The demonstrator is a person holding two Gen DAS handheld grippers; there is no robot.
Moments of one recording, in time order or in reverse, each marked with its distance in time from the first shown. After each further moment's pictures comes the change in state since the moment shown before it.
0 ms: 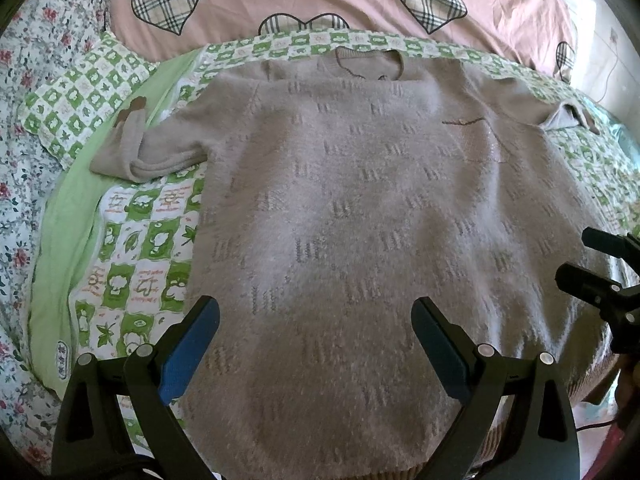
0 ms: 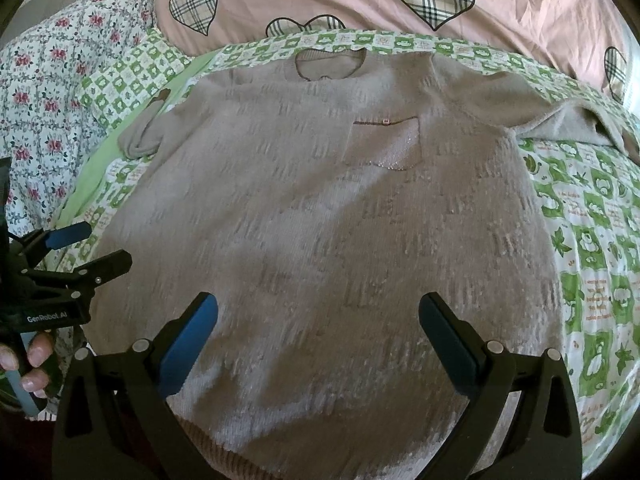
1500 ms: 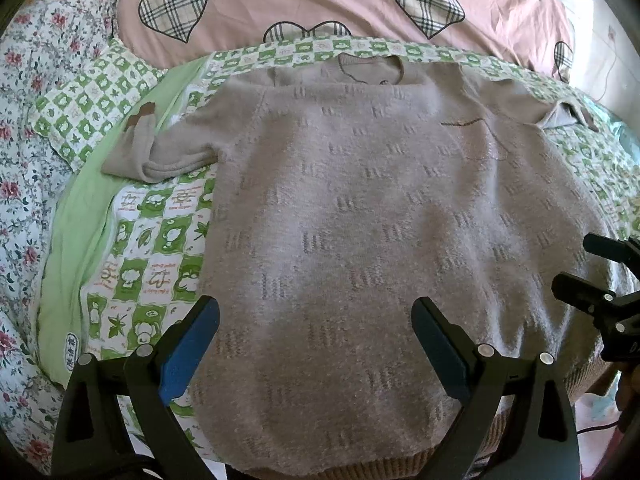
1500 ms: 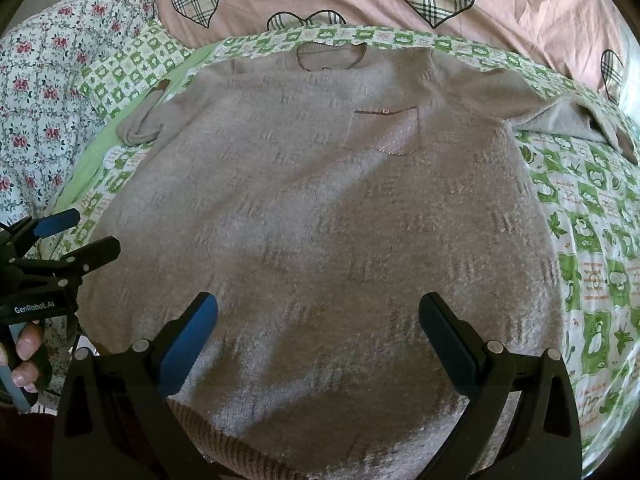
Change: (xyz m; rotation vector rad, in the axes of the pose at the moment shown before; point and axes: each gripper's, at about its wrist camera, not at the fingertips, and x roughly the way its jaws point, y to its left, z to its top) left arm -0.013 -0.003 -0.011 0.012 -0.035 0.035; right arm 0.000 0.001 -0.012 -0.006 0.004 -0.005
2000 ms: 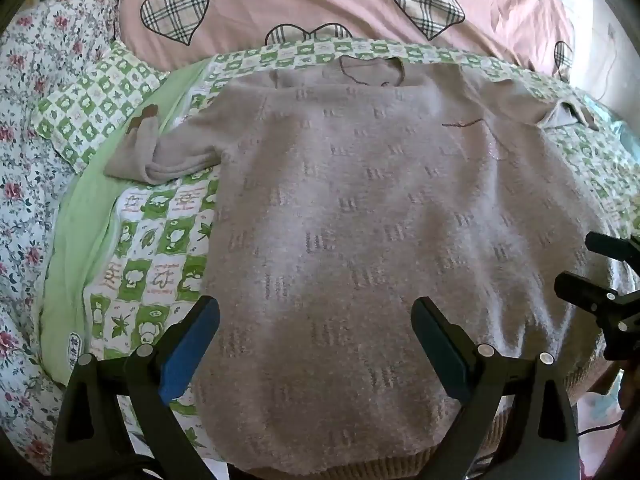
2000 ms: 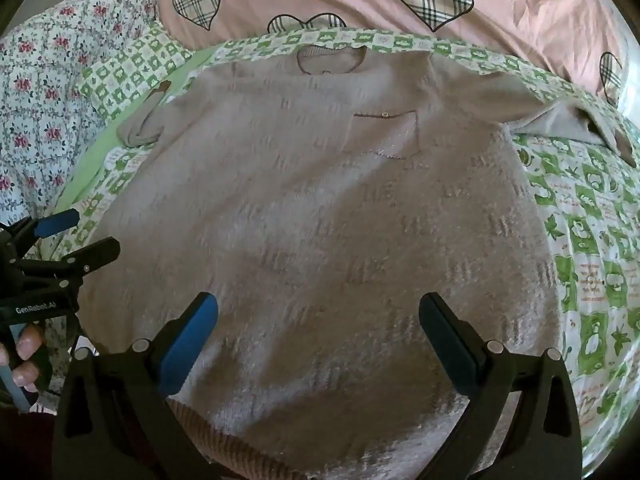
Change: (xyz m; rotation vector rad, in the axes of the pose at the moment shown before) left arm -0.003 0.002 0.000 0.008 0.000 0.007; right arm -0.004 0.002 -0.001 -0.003 0.012 -0.003
